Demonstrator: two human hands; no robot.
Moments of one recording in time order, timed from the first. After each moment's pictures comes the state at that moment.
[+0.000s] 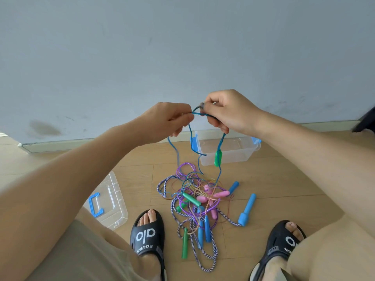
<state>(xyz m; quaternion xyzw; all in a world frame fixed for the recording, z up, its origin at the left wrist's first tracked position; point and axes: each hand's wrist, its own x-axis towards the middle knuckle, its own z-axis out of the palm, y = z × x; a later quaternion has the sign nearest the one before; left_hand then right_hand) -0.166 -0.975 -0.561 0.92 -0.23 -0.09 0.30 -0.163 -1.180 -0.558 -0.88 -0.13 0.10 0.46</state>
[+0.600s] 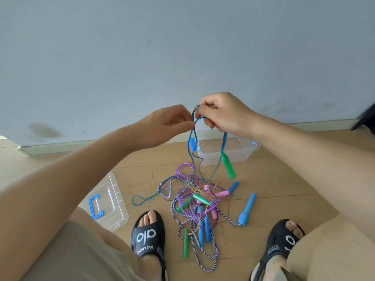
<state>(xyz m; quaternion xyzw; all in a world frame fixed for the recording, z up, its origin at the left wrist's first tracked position) -0.173 -0.970 -0.567 0.89 -0.18 -0.15 0.39 -0.164 -1.172 -0.561 -0.87 -0.14 0.09 0.46</state>
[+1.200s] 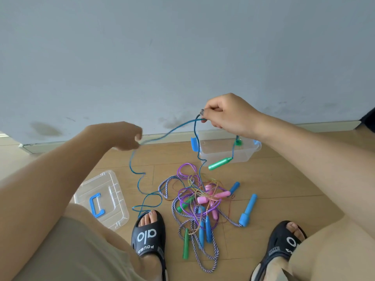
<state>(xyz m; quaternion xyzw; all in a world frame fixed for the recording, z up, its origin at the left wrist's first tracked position) -0.146 -0.897 -0.589 0.96 -0.05 -0.28 -0.08 -0.163 -1.180 -0.560 -0.90 -0.14 0.09 0.40</state>
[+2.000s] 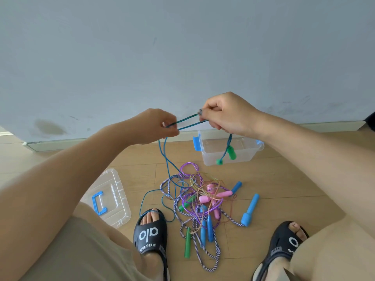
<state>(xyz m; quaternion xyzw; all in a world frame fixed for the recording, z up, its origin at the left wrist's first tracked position) -0.154 -0.941 -0.575 0.96 -0.17 -0.14 0.19 -0.167 -1.172 -0.556 -0.89 -0.16 0.10 0.41</state>
